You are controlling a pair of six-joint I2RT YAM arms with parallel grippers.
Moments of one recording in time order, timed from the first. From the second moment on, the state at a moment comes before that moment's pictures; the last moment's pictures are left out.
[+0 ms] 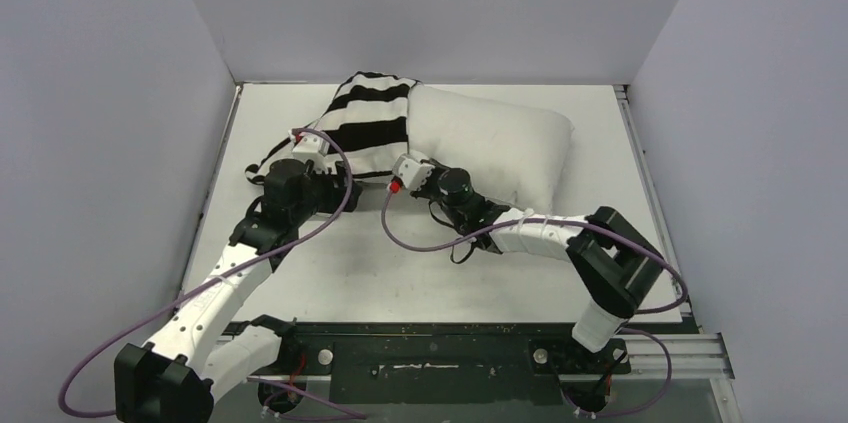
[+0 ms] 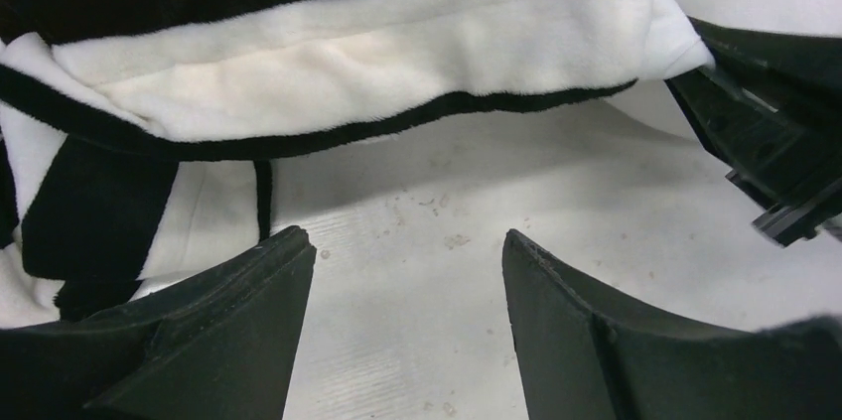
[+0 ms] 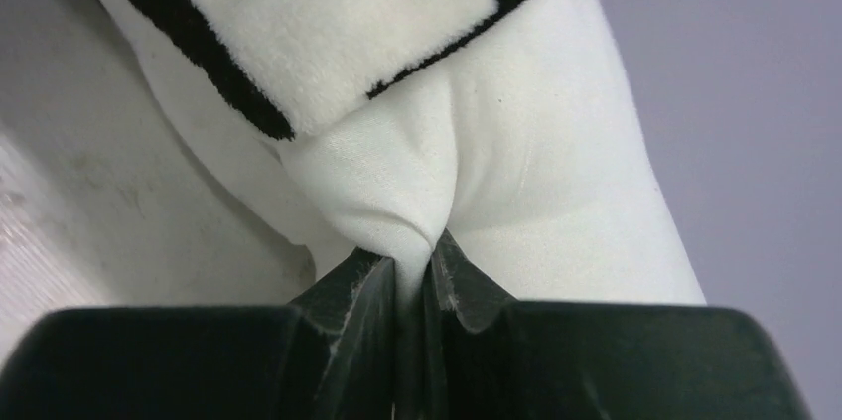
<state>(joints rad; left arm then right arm) -0.34 0.99 0.73 -0.22 0.04 -0.29 0.85 1.70 0.85 0.61 0.30 -0.78</state>
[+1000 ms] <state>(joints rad) -0.35 1.26 1.17 -0.31 -0.03 -0.33 0.68 1.29 1.20 -0.21 -0.14 0.18</state>
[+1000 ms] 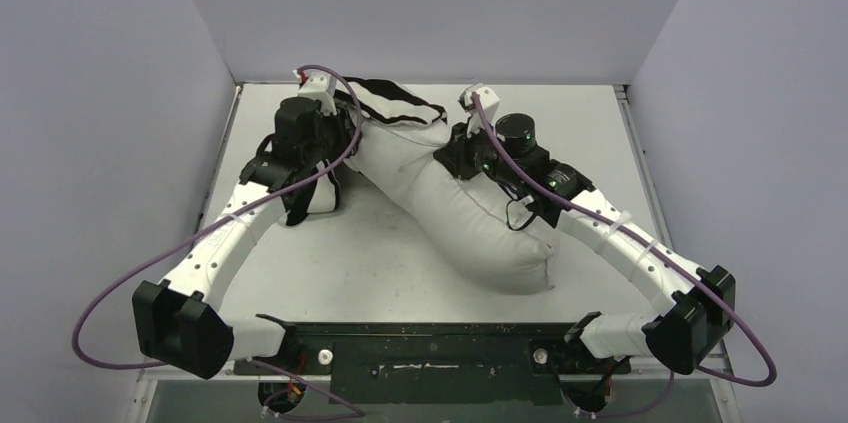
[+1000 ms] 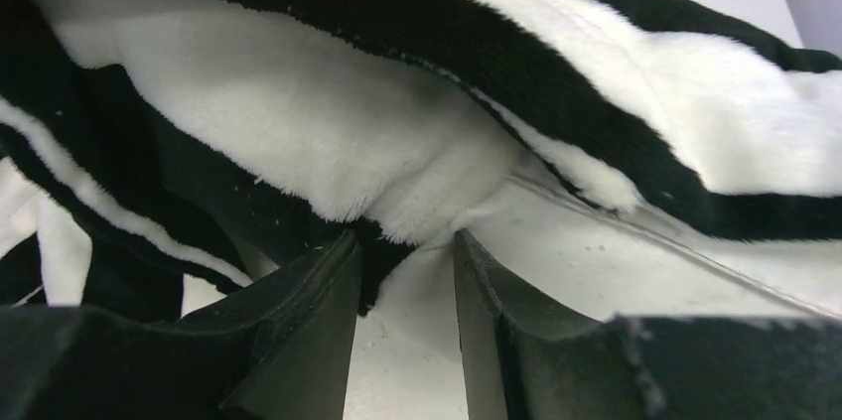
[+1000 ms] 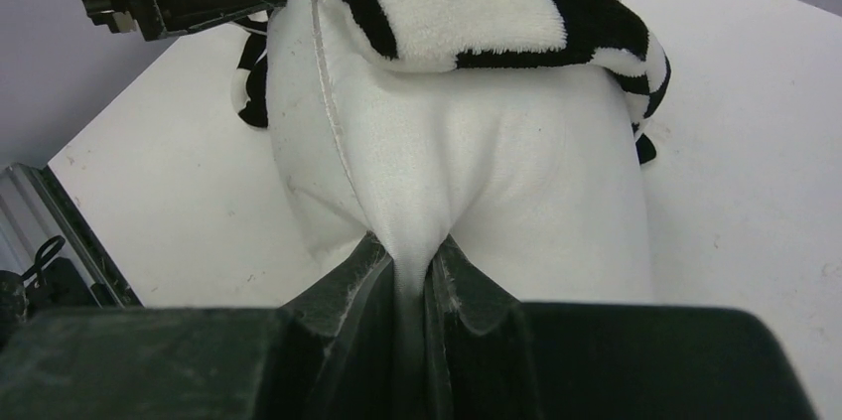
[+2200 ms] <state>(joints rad) -0.32 1.39 1.20 -0.09 0.19 -0.31 0.91 1.58 1.50 -0.26 0.16 -0.22</state>
